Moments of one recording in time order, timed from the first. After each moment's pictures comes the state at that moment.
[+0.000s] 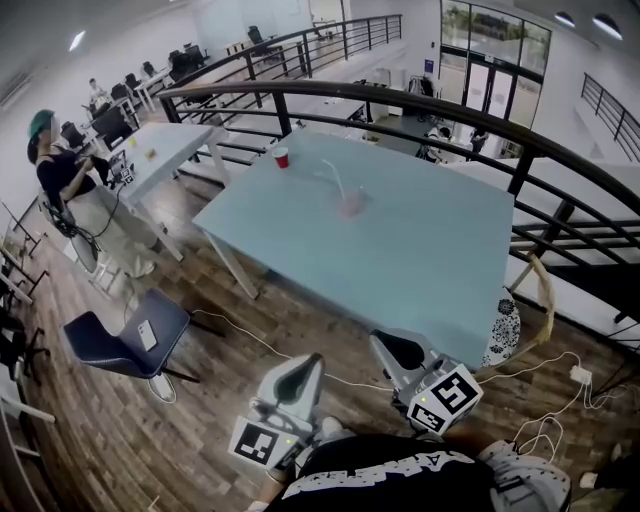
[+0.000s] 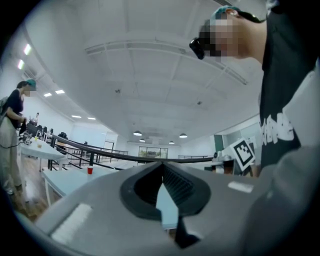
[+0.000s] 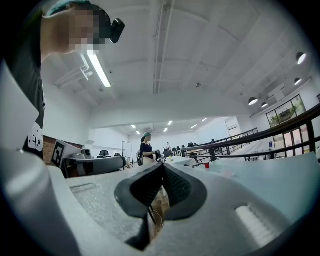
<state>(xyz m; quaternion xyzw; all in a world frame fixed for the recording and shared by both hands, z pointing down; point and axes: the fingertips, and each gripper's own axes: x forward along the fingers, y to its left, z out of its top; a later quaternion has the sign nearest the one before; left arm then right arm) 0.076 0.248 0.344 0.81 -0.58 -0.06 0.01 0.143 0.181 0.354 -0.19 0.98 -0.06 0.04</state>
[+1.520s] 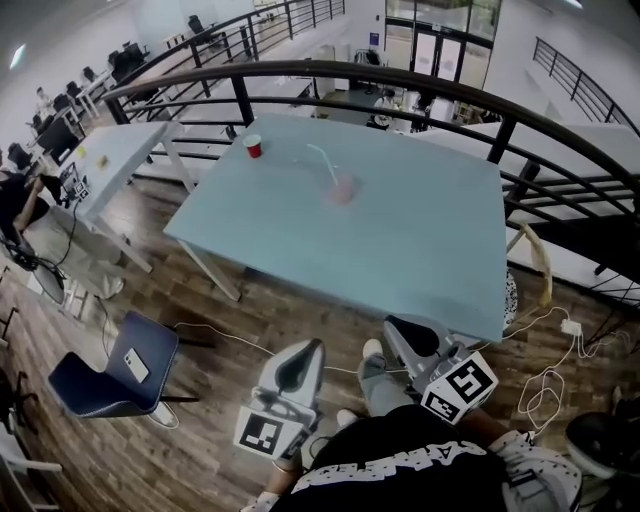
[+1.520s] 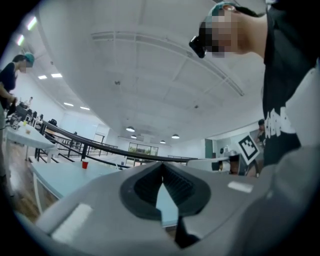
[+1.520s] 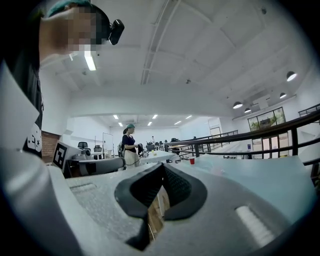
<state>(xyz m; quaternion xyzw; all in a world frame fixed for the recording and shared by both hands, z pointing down) -0.059 0.192 0.377 0.85 -0.52 -0.08 0.05 0.042 0.140 0.374 -0.29 0.95 -0.05 -0.01</state>
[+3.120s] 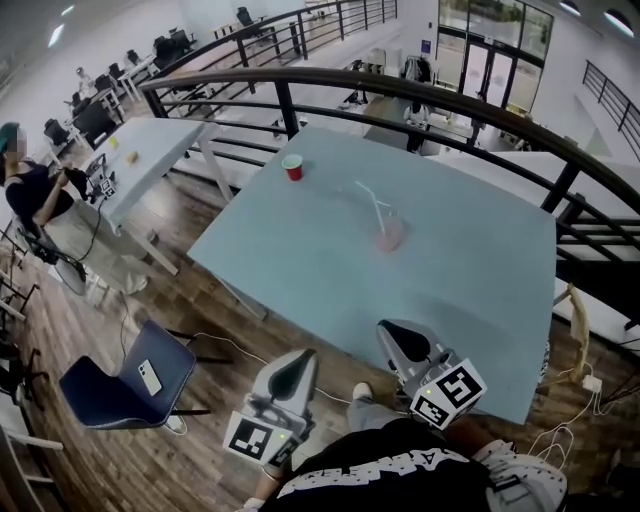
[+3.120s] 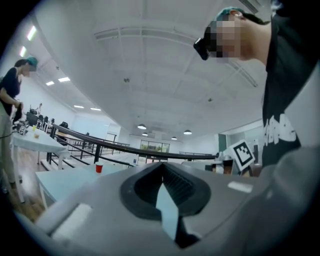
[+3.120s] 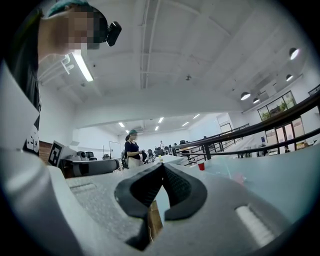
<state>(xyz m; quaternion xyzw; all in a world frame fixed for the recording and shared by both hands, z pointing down) -0.151 0.030 0.384 0.81 -0.58 -0.05 0.05 -0.059 -0.047 0.390 -0.23 0.97 -0.09 0.03</state>
